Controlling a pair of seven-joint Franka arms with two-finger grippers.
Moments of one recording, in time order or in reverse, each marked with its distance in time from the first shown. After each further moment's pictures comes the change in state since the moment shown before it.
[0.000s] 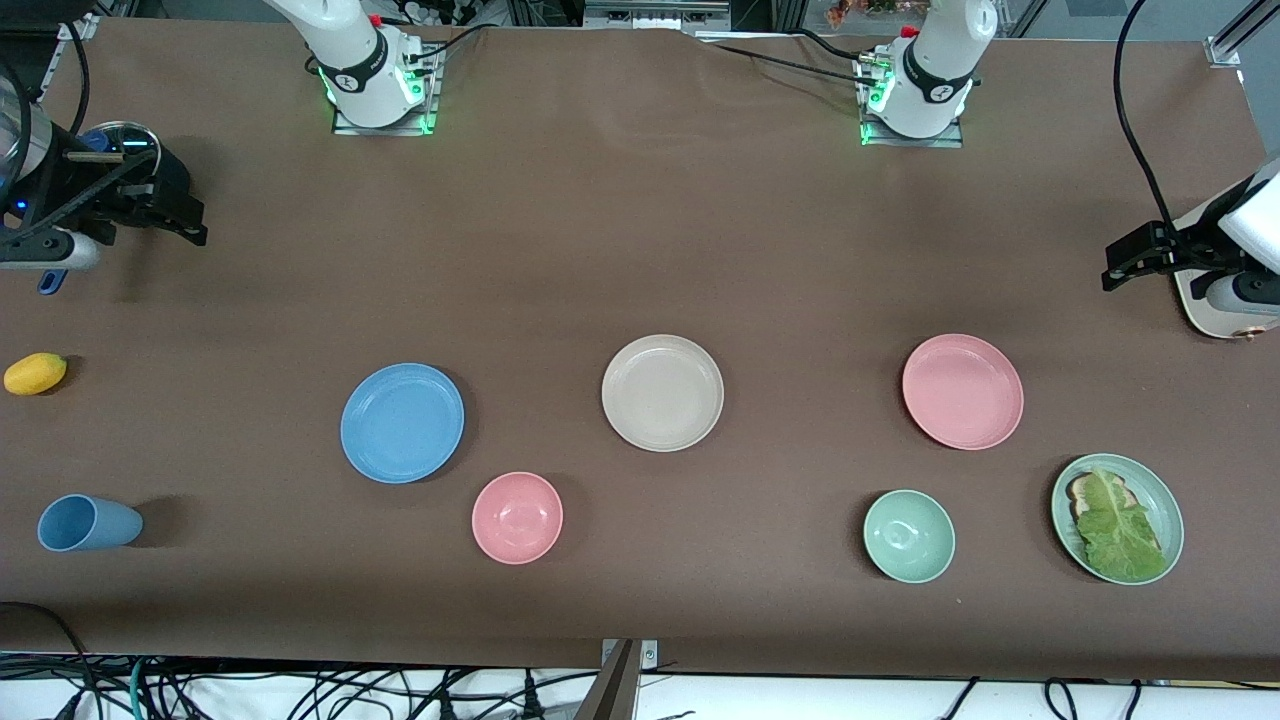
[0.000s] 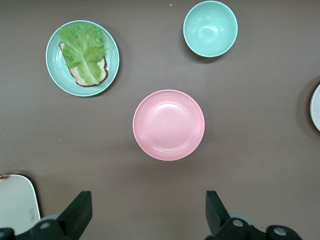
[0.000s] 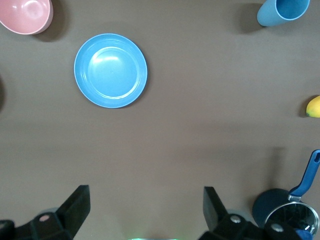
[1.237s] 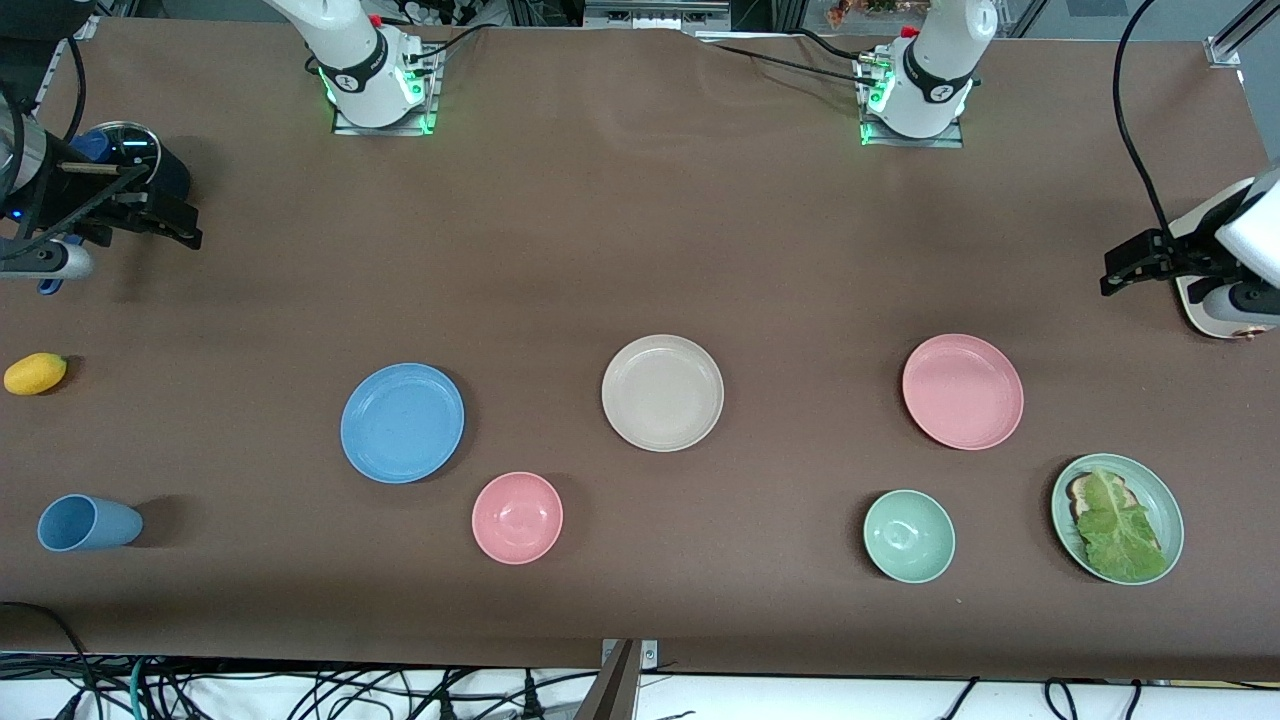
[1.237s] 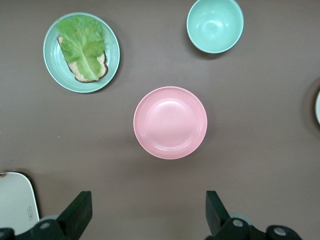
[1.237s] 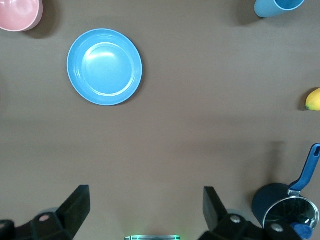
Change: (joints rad) left arm 0.007 0.040 0.006 -0.001 0.000 0.001 0.000; right arm -0.006 0.014 -0.007 0.003 0.000 -0.010 0.004
